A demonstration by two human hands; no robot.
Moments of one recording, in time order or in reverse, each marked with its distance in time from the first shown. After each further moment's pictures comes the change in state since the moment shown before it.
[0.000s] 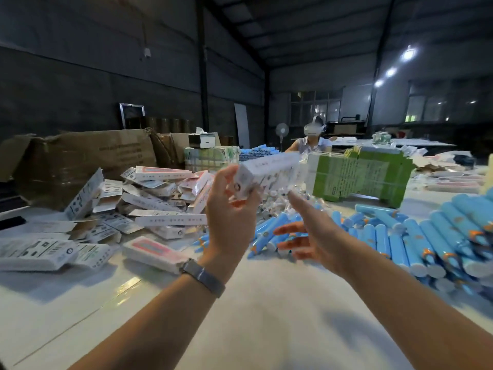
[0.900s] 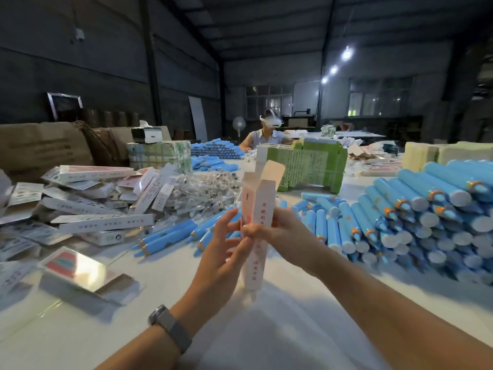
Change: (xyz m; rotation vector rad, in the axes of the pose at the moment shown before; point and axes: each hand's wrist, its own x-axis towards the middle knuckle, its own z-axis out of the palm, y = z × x) left_hand -0.086 -0.037 0.032 -0.287 -0.556 -0.344; right_hand -0.020 0.028 -0.050 -0.258 -0.037 -0.434
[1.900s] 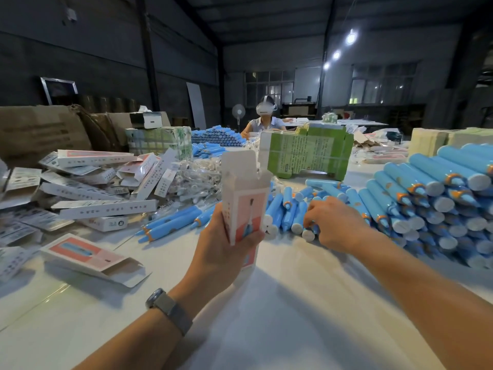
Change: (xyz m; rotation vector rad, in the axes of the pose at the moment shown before) left_hand 0.006 0.001 -0.010 0.170 0.163 -0.122; right_hand 0.008 0.057 -0.072 -1.429 -0.069 0.158
